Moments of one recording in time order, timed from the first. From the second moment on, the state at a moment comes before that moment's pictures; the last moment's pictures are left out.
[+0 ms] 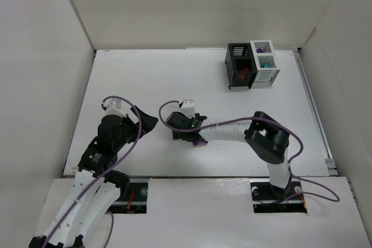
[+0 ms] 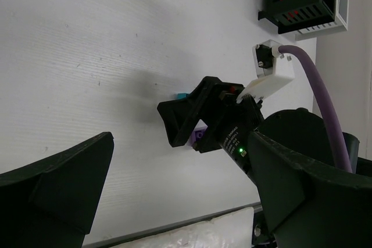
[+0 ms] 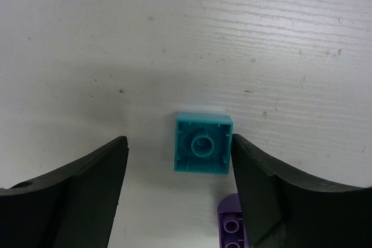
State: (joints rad) left arm -0.35 0.51 0.59 -0.58 0.03 -0.86; right arm 1.08 1.96 1.29 -0.40 0.54 0.83
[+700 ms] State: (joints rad) left arm -0.35 0.66 0.59 -0.51 0.02 -0.86; right arm 1.04 1.84 1.27 -0.42 0.54 0.82
